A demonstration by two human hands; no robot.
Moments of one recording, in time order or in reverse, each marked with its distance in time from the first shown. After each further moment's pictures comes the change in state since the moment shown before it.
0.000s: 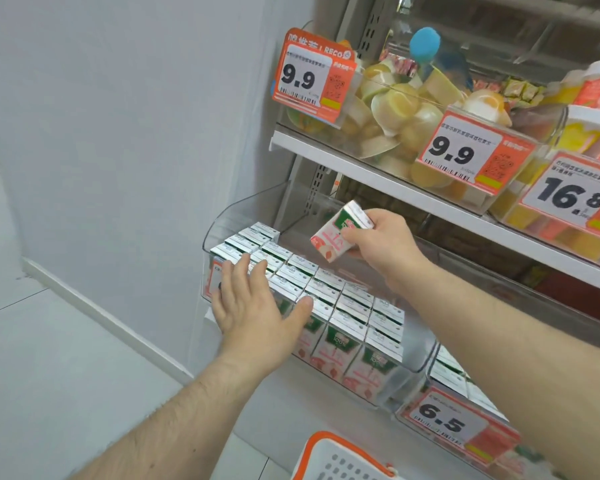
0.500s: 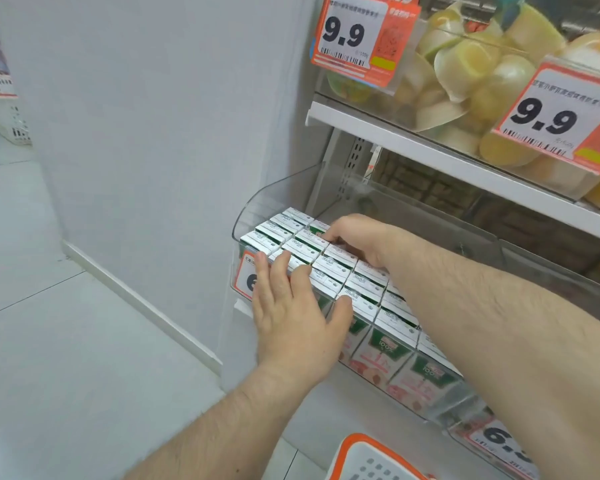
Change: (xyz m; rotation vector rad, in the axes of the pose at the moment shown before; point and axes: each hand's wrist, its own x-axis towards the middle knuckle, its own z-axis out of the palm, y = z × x) left_hand 0.001 -0.004 0.013 0.018 -0.045 -0.023; right_hand 0.079 0.018 0.086 -0.115 -0.444 0.352
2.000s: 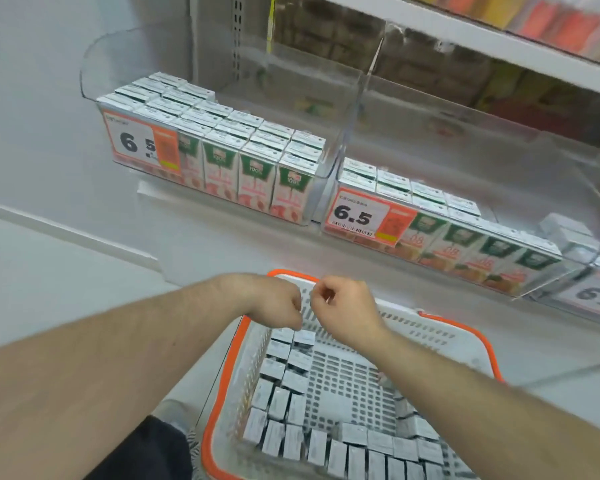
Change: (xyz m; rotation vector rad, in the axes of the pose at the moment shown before) left_hand -0.123 0.022 0.064 0.581 -1.290 0.257; right_hand -0.216 0.303 0.074 -0.261 0.406 -0.192
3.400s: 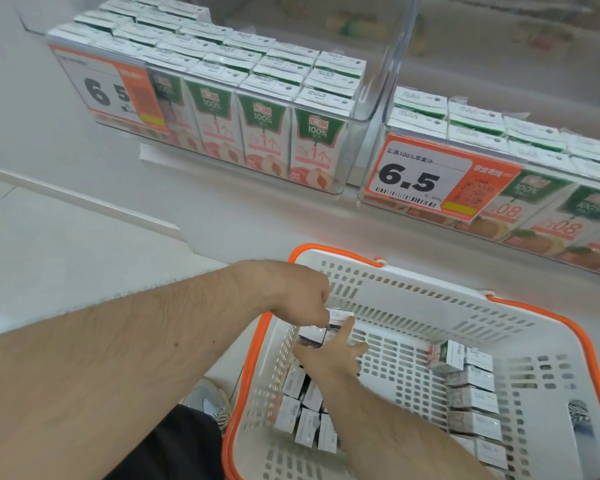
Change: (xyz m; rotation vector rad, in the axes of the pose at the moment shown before) left_hand 0.046 -0.012 0.006 0.097 -0.132 -0.024; right_hand -0.023 0.071 0.201 0.150 -0.268 0.915
